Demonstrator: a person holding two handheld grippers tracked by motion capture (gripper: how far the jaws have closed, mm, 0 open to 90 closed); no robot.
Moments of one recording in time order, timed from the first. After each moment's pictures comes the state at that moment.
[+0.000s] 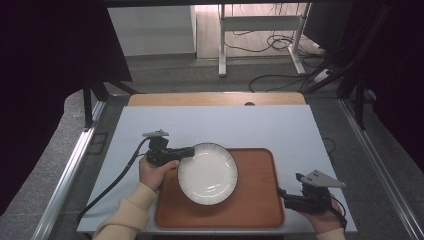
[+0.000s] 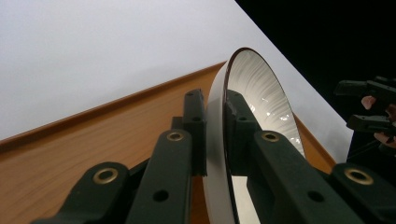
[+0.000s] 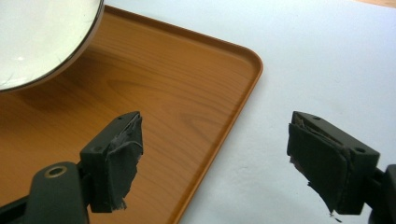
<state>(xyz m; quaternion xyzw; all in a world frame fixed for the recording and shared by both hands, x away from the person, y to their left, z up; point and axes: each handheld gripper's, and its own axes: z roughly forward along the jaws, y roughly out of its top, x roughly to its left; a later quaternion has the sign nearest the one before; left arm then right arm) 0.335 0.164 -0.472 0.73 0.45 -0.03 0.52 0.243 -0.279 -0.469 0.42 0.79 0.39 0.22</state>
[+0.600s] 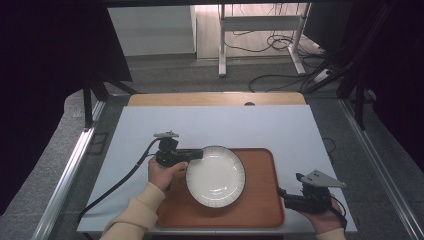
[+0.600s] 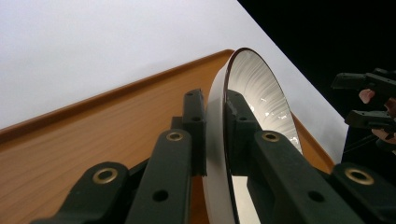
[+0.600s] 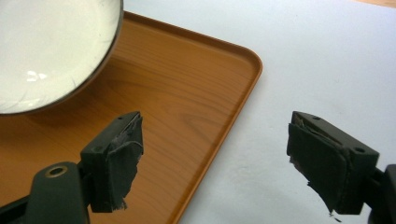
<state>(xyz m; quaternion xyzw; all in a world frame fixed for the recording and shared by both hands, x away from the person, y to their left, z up) 0.341 0.140 -0.481 0.73 0.44 -0.05 0.51 0.243 -0.279 -0.469 0.42 0.79 0.39 0.22</state>
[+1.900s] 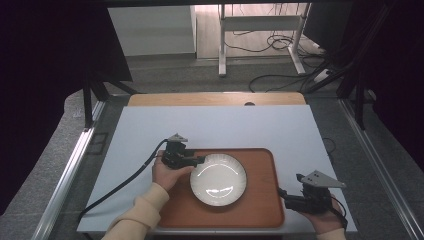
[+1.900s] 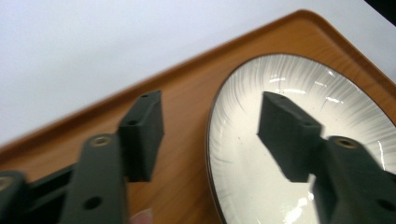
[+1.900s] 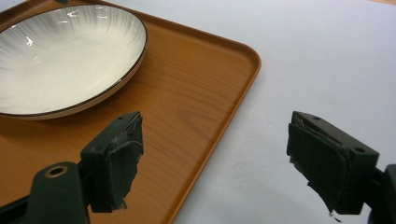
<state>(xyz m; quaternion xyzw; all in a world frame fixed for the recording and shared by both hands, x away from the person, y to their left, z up) 0.352 0.130 -0.503 0.78 0.45 0.05 0.43 0.243 -0.281 -0.471 0.42 0.79 0.39 0.22</state>
